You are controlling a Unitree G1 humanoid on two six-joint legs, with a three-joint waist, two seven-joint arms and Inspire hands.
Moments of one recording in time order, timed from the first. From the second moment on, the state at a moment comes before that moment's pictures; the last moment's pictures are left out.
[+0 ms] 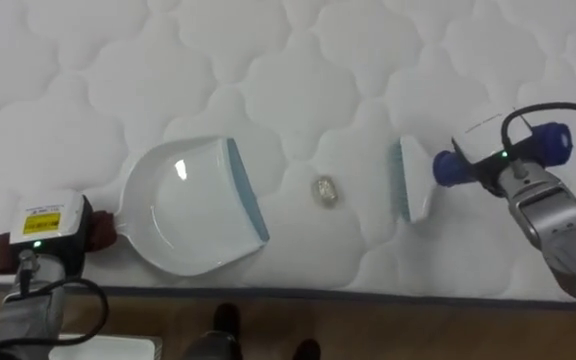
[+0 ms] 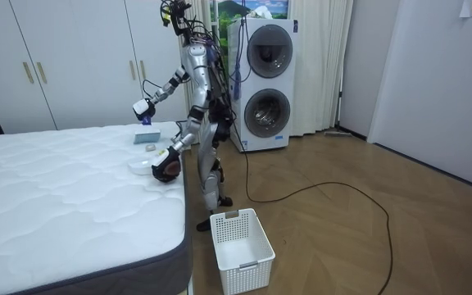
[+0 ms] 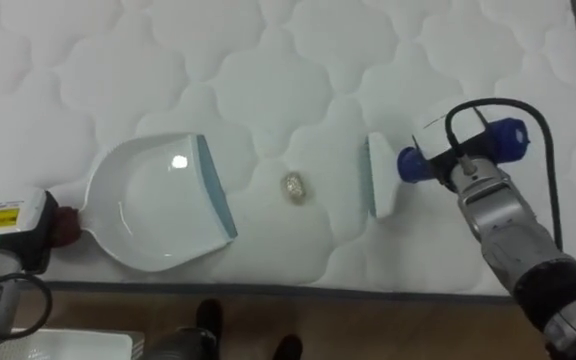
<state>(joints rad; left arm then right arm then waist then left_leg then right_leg) -0.26 0.59 -0.43 0.98 0.78 0.07 0.51 -0.50 -0.71 0.68 0.62 -1.20 0.16 -0.15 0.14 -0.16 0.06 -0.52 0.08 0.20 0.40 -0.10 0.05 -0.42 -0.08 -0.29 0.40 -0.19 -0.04</state>
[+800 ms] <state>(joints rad) -0.24 0.60 -0.44 0.97 0.78 0.04 0.54 -0.50 -0.65 0.69 0.44 -1.20 0.08 -0.09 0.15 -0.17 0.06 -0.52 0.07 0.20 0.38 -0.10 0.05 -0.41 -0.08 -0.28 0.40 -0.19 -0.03</state>
